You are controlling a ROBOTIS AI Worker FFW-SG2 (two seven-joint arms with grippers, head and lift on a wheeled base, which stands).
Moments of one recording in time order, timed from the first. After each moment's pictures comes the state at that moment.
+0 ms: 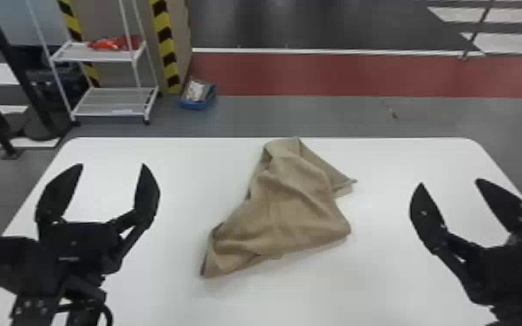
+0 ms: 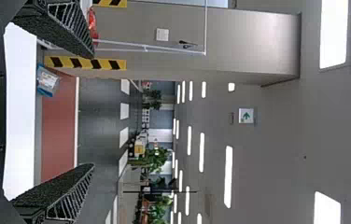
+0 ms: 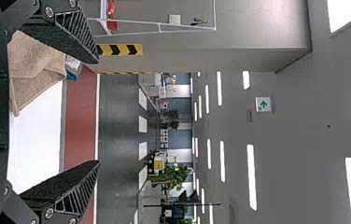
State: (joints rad) left arm 0.50 0.30 -0.09 -2.13 0.17 -0.17 0.24; right arm 0.61 0.00 -0.16 -2.26 -0.14 -0.05 0.27
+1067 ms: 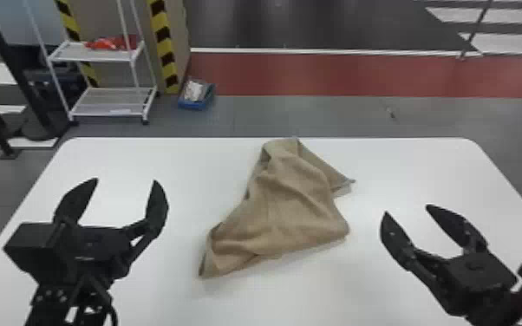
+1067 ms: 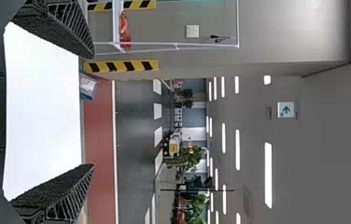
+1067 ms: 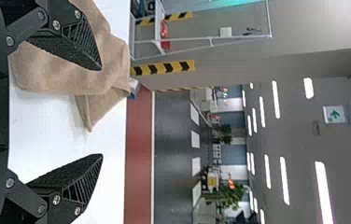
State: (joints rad) left arm 0.47 0.30 -0.10 -2.12 0.17 0.01 0.23; right arm 0.56 0.00 -0.17 -2.26 -0.10 0.27 0.39
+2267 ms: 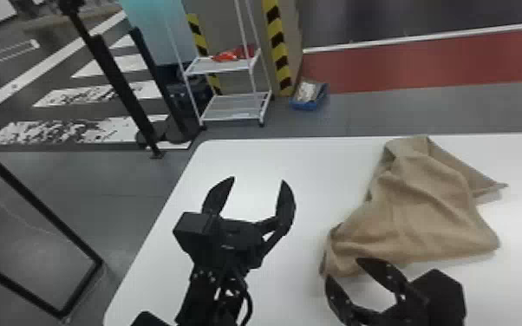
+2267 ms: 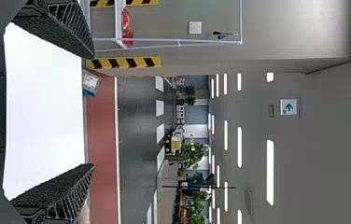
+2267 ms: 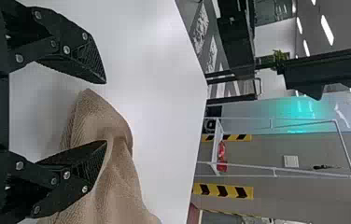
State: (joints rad) left arm 0.47 0.30 -0.11 -2.13 0.17 0.01 0.23; right arm 0.43 0.00 0.42 -2.02 0.22 0.37 0.36
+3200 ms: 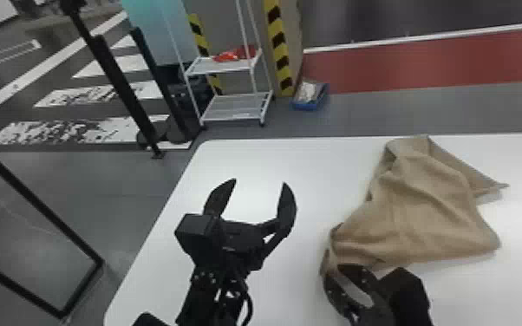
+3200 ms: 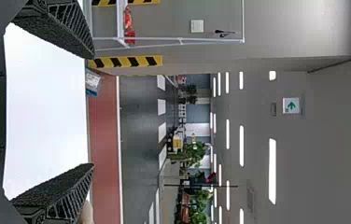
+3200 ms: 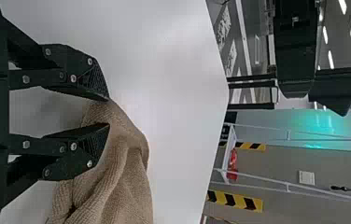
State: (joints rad) left arm 0.47 0.30 -0.11 -2.12 0.17 0.01 0.22; right arm 0.33 0.00 0.47 -1.86 0.26 0.35 0.32
